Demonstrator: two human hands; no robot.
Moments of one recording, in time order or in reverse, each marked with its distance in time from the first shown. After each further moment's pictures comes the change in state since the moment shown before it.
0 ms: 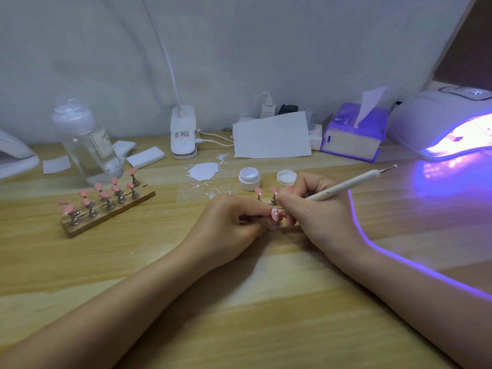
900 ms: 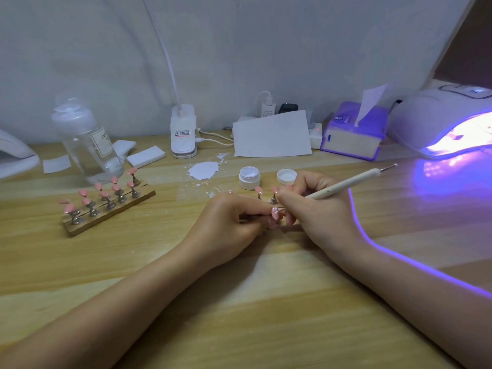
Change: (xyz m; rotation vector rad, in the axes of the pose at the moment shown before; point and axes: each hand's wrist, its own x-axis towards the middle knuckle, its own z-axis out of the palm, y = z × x) left_hand 0.000 -0.001 0.000 0.013 0.000 0.008; right_hand 0.001 0.001 0.000 0.003 0.001 0.003
